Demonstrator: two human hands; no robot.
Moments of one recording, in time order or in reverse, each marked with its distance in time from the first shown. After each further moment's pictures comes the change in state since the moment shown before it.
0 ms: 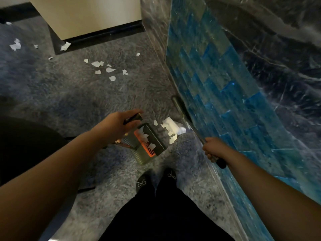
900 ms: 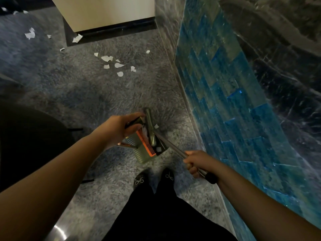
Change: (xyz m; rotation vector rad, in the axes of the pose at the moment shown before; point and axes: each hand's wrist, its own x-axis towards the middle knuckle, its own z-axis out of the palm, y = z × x) left_hand -0.004 -0.011 0.015 0.009 0.053 -0.009; right_hand -0.046 -0.026 0.029 0.319 -0.469 0.072
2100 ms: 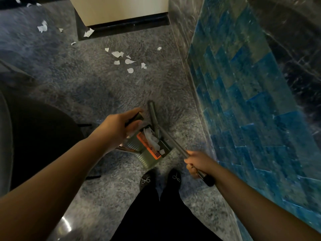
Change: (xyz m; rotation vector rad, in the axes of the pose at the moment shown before) left_hand -0.017 -0.015 -0.026 -0.091 0.118 -0.087; right_hand 0.058 -0.005 0.029 0.005 -0.013 -0.034
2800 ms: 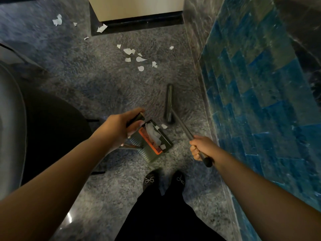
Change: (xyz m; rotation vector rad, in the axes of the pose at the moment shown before) left_hand -0.003 -0.031 -0.013 -0.064 0.070 -0.039; right_hand 0.057 -0.051 0.001 0.101 0.094 -0.027
